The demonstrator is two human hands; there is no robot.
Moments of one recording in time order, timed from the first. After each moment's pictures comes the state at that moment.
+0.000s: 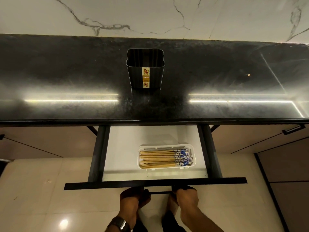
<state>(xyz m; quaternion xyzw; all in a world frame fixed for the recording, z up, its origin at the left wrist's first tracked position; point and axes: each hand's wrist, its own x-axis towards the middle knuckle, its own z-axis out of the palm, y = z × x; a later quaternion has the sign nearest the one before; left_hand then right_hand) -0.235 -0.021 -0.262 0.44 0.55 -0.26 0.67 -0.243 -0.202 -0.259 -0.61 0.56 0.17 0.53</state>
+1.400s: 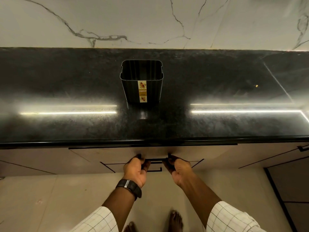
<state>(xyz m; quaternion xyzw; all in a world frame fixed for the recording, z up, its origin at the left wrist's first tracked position) -0.054 -0.053 -0.258 0.33 0.51 -0.12 0.79 -0.059 -0.206 -0.265 -0.36 0.52 0.12 0.76</state>
